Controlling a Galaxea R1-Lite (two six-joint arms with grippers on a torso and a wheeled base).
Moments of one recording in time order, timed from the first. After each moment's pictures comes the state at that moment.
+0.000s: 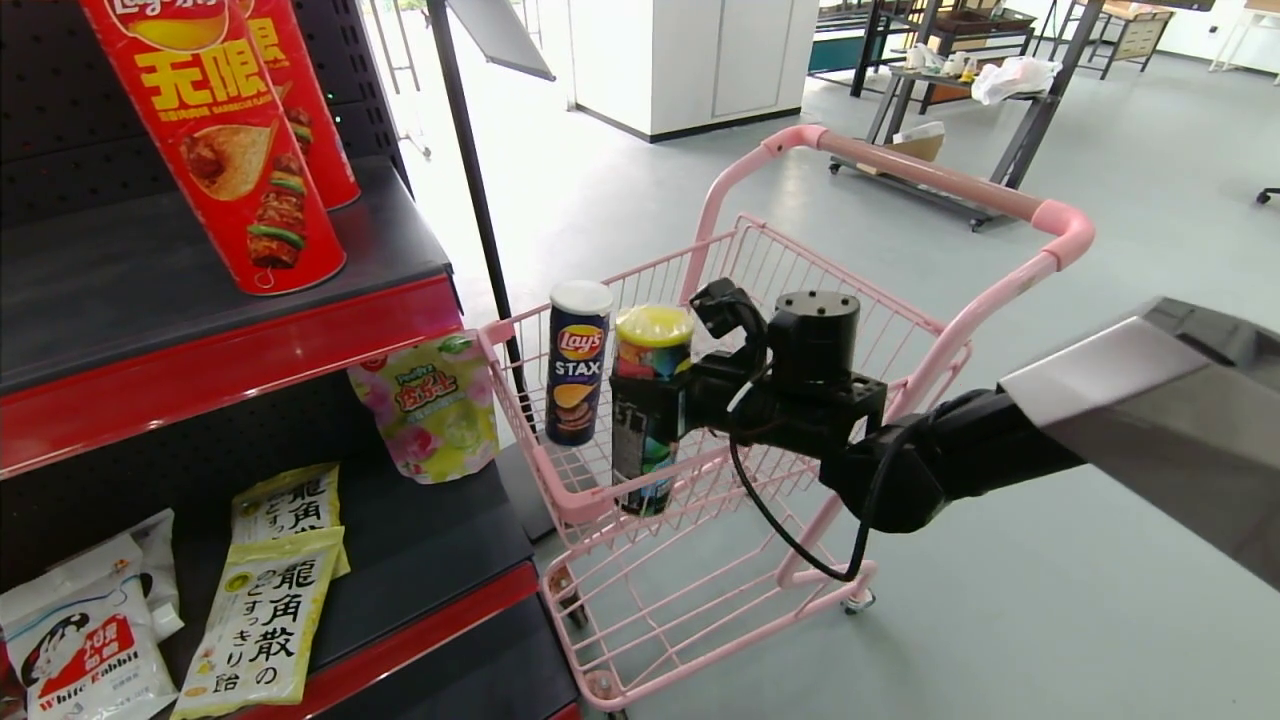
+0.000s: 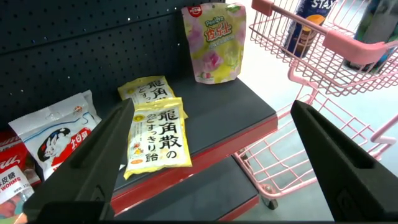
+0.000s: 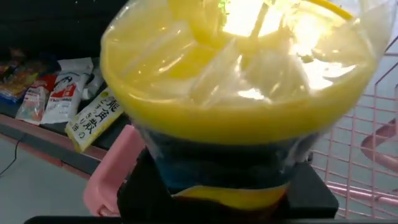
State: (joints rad) left arm 0.00 0.00 0.00 0.00 0.03 0.01; right arm 0.59 2.19 -1.21 -0.86 0.36 0.07
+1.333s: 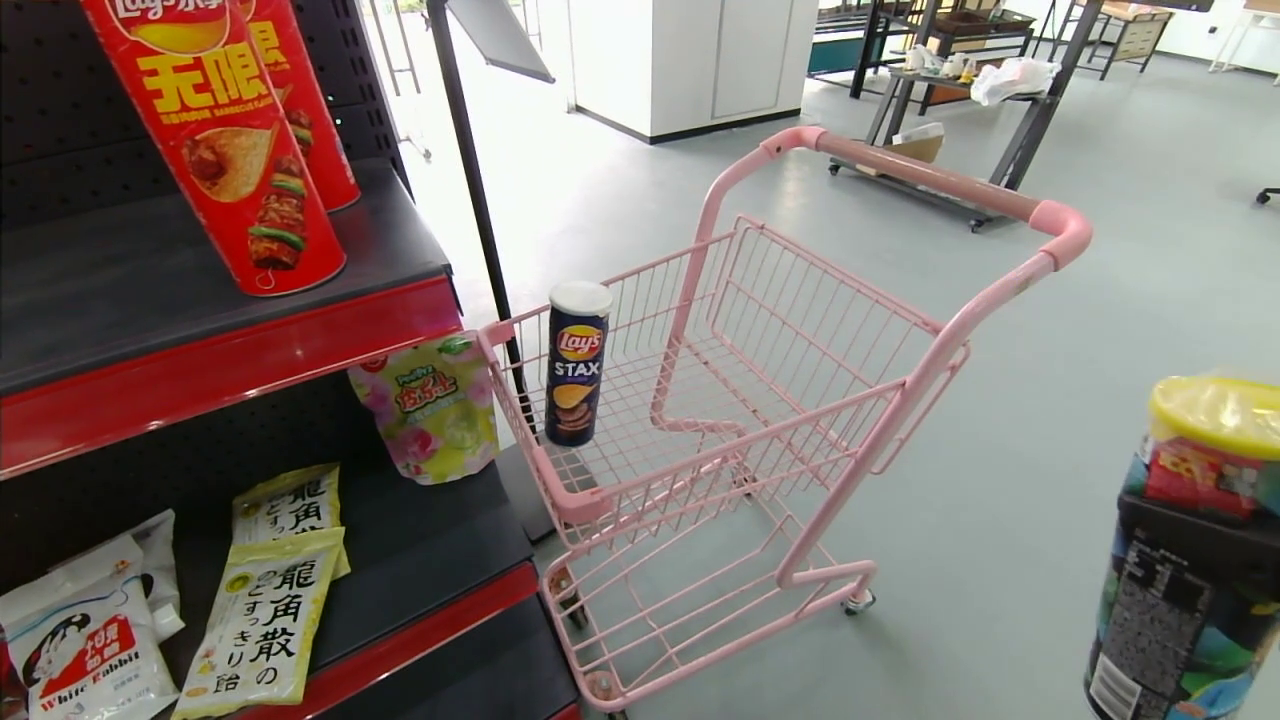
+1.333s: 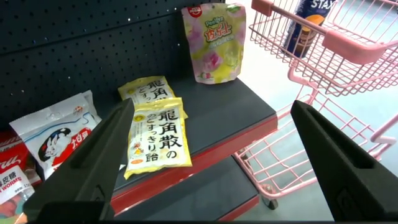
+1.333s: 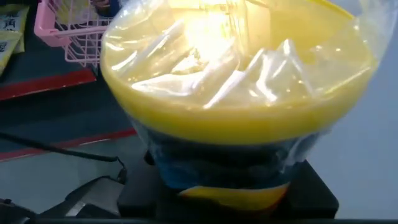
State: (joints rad) left arm 0.00 0.00 0.00 0.00 0.03 0.01; right arm 0.39 0.92 -0.62 0.06 -0.06 0.00
